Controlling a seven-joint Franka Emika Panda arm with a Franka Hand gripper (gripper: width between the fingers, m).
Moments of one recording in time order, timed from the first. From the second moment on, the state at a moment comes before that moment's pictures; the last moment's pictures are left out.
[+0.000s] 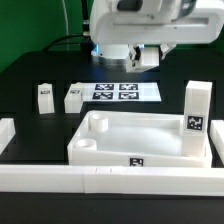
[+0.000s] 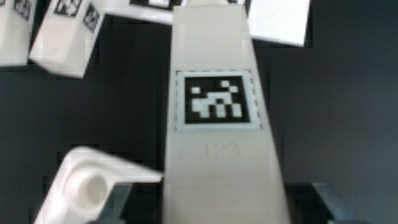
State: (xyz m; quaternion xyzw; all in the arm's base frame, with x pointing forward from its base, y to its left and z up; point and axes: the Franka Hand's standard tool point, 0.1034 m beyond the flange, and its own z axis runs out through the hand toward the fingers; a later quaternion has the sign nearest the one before) arm 0.511 0.025 0.131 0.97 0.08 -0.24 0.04
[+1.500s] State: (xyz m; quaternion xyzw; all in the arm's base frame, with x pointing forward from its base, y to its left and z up) arm 0.589 -0.007 0.176 0.99 0.03 0.13 -0.02
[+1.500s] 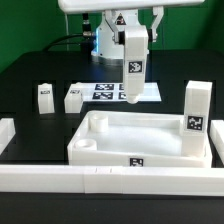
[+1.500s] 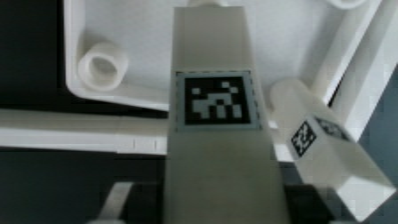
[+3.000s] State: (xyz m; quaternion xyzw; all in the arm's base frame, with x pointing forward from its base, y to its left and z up) arm 0.615 -0.054 0.160 0.97 0.00 0.25 0.03
